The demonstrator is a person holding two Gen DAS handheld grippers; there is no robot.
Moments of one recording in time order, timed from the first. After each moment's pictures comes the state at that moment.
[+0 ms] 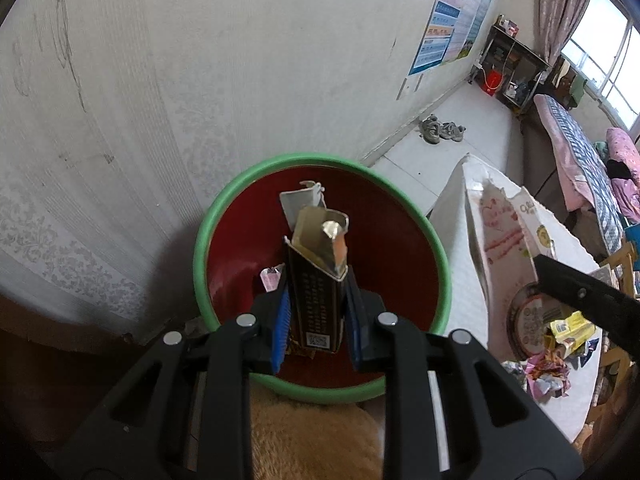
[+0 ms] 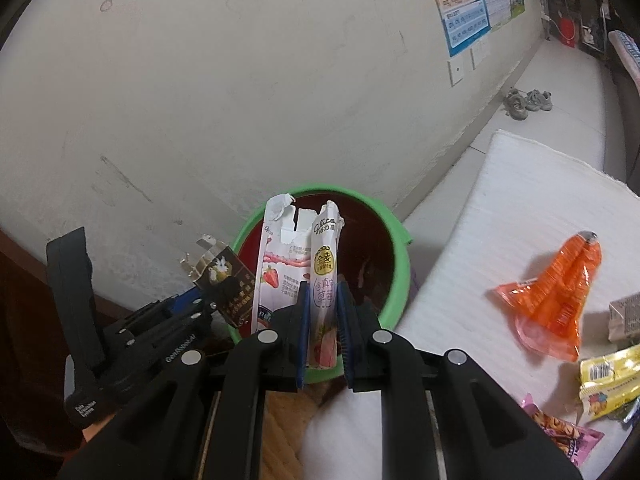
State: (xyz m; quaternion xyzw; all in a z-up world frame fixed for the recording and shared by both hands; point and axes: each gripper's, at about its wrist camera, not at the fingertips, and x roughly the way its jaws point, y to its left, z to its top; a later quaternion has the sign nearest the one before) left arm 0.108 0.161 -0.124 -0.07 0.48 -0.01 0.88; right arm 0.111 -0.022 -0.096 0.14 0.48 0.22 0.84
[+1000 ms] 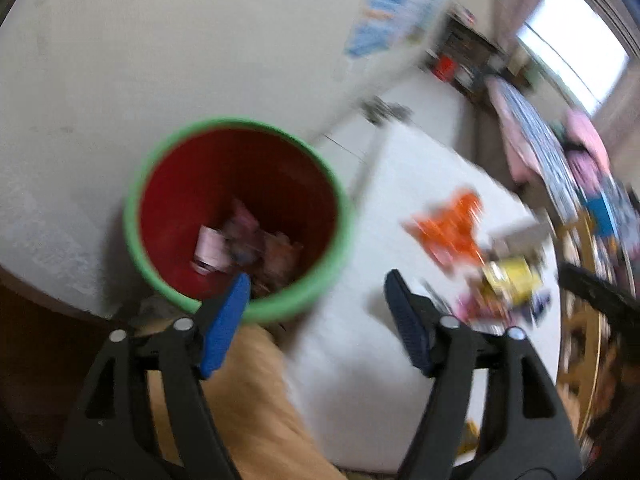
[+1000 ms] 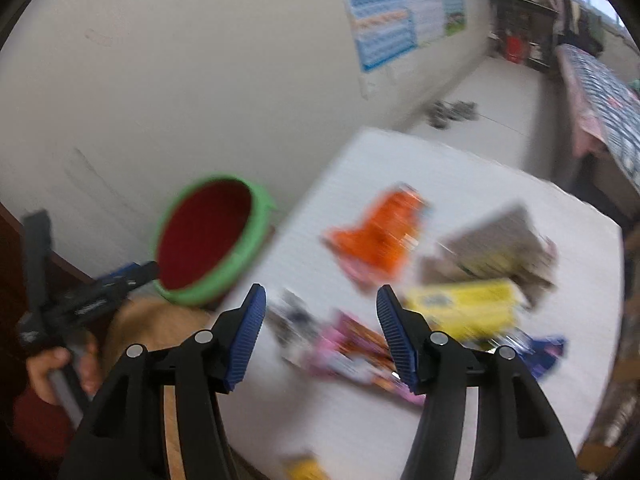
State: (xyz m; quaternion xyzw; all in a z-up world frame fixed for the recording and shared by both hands) left arm 0.043 0.092 -0.113 -0.07 0.49 -0.12 0.86; right arm 0.012 -0.170 -0.081 0.09 0.48 0.11 0.87
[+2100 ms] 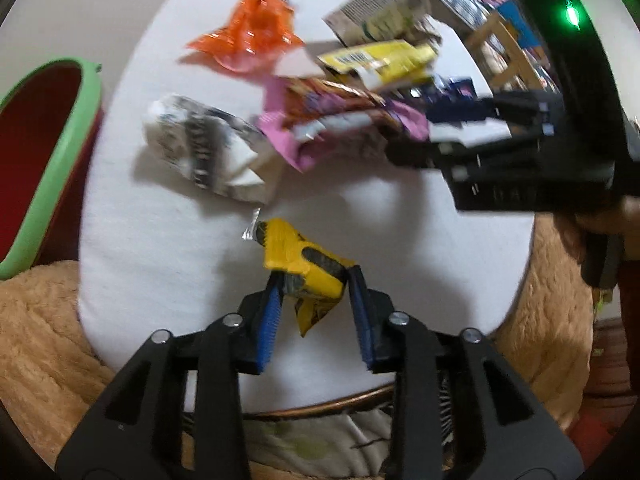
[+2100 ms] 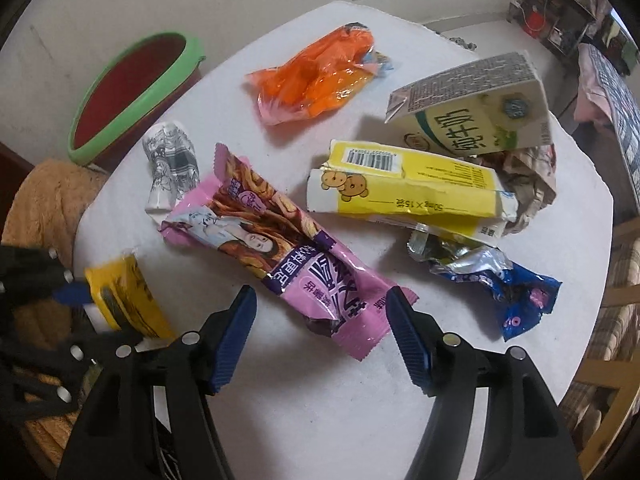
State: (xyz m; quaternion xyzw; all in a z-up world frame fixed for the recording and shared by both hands) left arm -0.017 -0.042 -0.185 0.07 0.60 -0.31 0.73; right arm -0.002 -0.191 -0.187 -0.03 0.60 0.11 0.79
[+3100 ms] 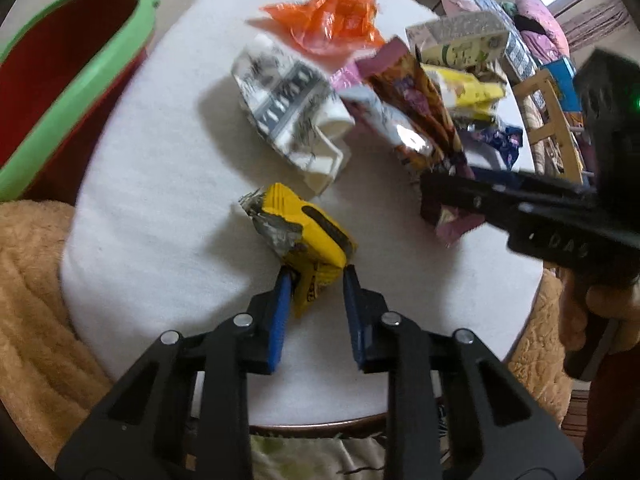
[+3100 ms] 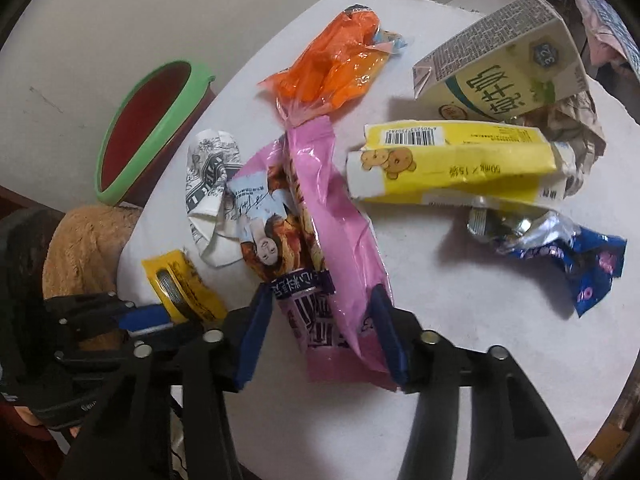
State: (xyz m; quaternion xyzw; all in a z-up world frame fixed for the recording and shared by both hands) left arm -0.004 -0.010 -0.204 -0.02 0.63 -0.24 0.74; right arm 0.002 -0.192 -0.199 0.09 0.60 0.13 0.78
